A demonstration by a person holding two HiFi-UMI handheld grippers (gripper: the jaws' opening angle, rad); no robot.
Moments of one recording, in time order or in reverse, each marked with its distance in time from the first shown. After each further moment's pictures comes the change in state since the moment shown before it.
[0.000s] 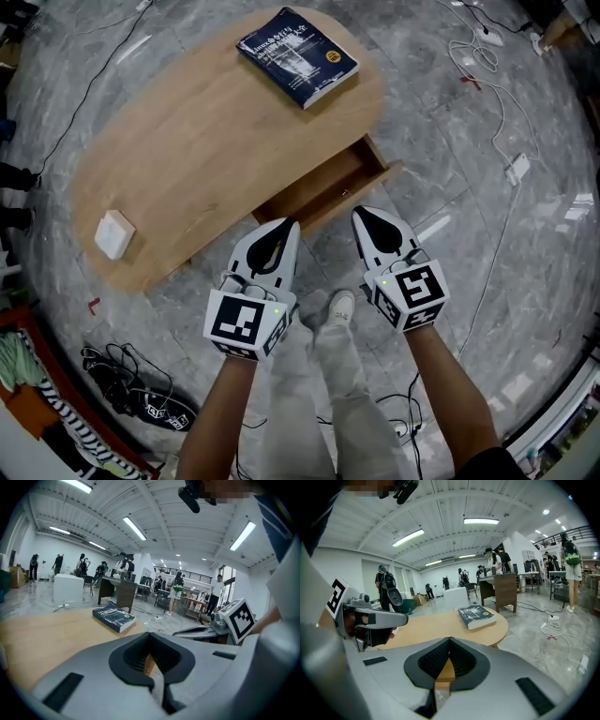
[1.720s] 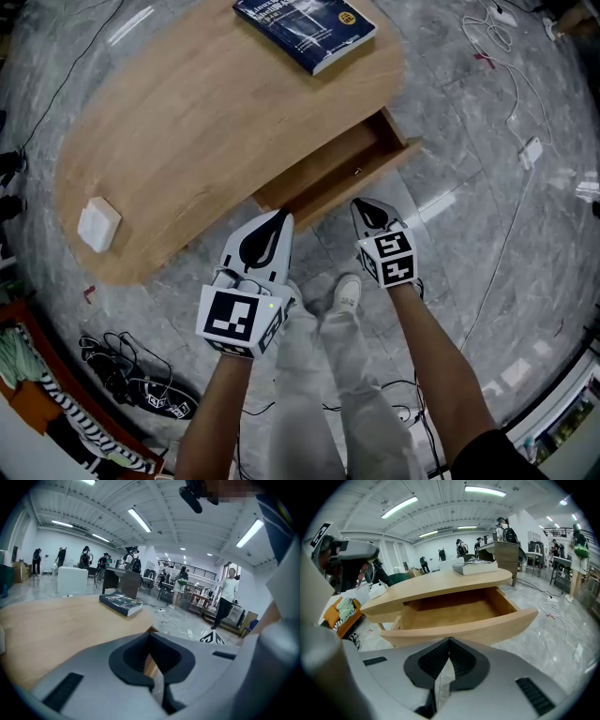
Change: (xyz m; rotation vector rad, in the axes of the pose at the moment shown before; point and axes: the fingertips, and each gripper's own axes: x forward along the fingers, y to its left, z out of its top) left arm 0.005 0.036 -0.063 -0.039 0.085 0.027; right arm 0.079 -0.032 -0.188 -0.007 0.336 -0.043
